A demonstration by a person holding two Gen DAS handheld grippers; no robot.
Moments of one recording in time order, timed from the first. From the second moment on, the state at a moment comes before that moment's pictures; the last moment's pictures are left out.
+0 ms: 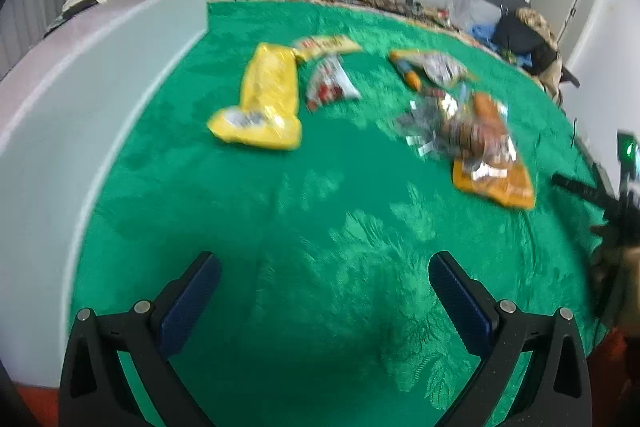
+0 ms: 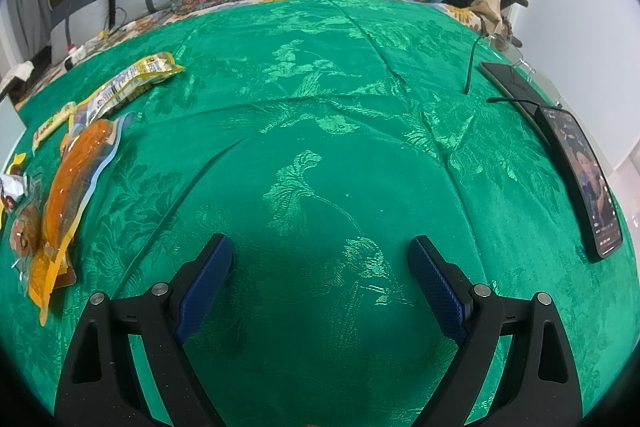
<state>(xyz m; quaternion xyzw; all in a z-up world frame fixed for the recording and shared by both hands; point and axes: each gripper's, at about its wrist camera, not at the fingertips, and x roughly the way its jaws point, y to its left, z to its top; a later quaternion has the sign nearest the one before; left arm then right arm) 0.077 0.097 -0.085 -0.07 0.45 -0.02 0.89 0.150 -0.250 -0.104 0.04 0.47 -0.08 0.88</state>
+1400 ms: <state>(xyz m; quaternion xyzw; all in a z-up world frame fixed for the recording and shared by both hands) 0.125 0.114 -0.114 0.00 0.54 0.00 0.84 0.150 -0.251 -0.104 0.04 0.48 -0.08 0.88</state>
